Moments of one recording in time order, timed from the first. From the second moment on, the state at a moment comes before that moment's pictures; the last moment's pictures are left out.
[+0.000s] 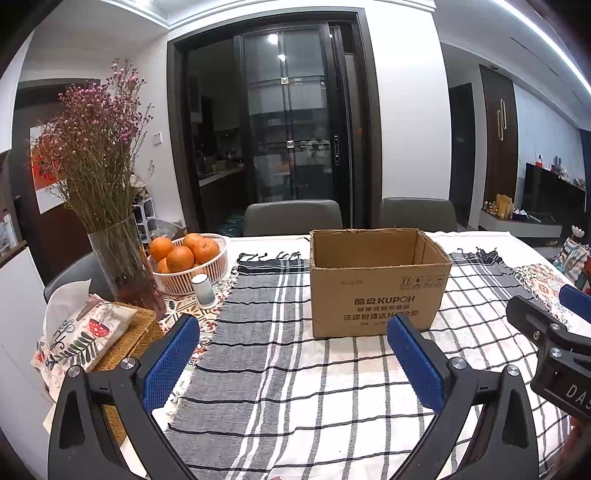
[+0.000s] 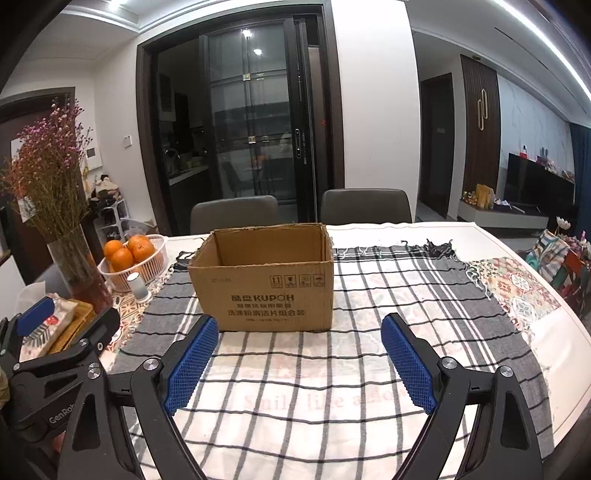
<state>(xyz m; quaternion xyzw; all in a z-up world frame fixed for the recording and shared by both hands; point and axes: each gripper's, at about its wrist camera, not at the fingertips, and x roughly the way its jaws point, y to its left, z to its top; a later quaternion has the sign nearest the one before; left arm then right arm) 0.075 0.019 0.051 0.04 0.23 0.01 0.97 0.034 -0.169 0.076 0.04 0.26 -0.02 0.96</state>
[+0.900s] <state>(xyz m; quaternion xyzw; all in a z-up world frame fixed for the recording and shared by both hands) 0.070 0.019 0.051 0.04 0.22 0.01 0.97 0.034 -0.167 0.069 0.05 0.27 -0.02 0.96</state>
